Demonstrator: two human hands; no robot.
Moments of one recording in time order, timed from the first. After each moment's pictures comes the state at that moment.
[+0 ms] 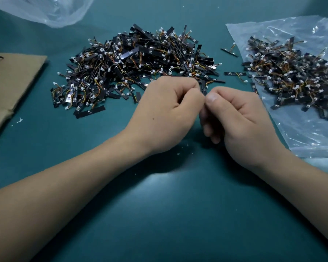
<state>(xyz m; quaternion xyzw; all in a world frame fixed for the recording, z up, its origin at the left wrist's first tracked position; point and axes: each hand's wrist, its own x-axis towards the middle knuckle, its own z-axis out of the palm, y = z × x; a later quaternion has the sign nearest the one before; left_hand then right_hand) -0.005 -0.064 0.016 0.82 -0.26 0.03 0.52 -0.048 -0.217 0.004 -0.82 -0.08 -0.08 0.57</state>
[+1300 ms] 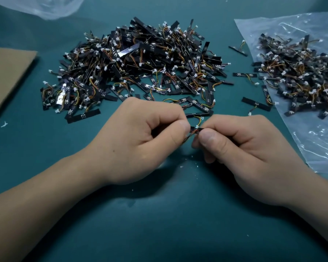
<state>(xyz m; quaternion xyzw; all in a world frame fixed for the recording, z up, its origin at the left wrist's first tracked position) -0.009 -0.020 0.005 0.82 -0.36 -0.02 0.44 -0.060 -0.229 0.001 -0.88 -0.17 -0.02 0.44</state>
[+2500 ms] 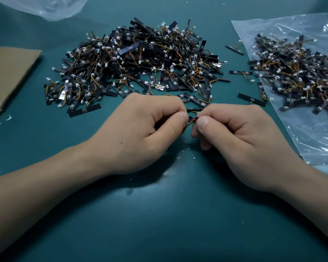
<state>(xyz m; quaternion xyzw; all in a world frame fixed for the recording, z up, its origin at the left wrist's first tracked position) -0.012 -0.023 0.005 0.85 -0.35 0.01 0.40 -0.059 -0.223 0.002 -0.89 -0.15 -0.05 0.43</state>
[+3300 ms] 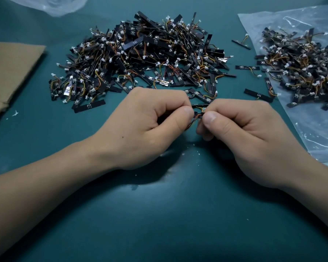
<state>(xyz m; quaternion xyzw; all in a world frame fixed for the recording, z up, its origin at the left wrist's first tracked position) -0.011 -0.023 0.006 0.84 -0.35 0.00 0.42 -0.058 -0.224 0.004 -0.89 -0.15 -0.04 0.44</state>
